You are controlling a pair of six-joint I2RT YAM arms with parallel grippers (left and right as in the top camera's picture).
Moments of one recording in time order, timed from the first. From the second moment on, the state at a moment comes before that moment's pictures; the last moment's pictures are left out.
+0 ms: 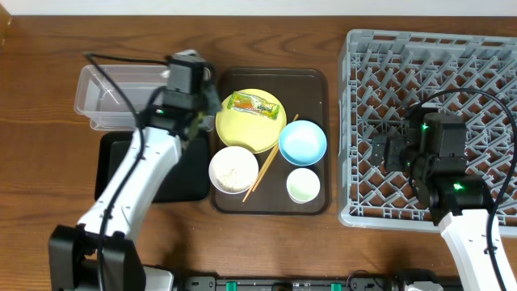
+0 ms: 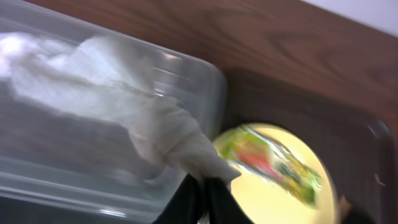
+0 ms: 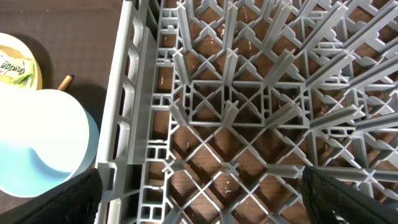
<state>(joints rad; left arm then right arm) -0.19 1.56 1.16 -0.43 -0.11 -0.47 0.05 1.08 0.82 -0.59 0.00 0.11</state>
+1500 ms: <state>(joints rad) -0.36 1.97 1.18 -0.14 0.07 -0.89 0.05 1.08 0.82 -0.59 0.00 0.11</state>
